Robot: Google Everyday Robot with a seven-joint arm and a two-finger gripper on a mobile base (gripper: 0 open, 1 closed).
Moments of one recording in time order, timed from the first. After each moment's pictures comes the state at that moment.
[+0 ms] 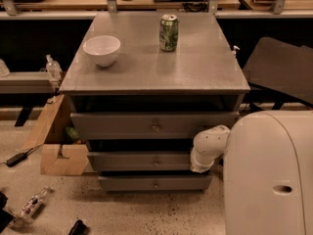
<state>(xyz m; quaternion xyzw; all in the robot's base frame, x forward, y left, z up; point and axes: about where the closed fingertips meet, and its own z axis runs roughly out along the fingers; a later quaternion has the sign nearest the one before) 0.597 -0.177 0.409 -0.71 0.70 -0.03 0.09</state>
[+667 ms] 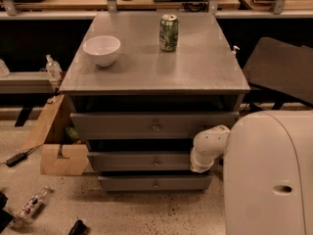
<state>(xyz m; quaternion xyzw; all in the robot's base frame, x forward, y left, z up) 0.597 -0.177 0.409 -0.71 0.70 -0.03 0.09</state>
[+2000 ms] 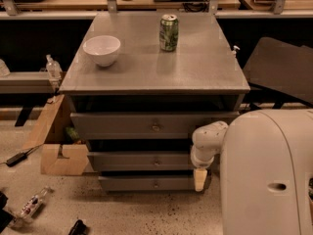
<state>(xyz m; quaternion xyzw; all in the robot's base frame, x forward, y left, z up) 0.601 -0.184 0.415 -0.71 0.70 -0.02 0.07</state>
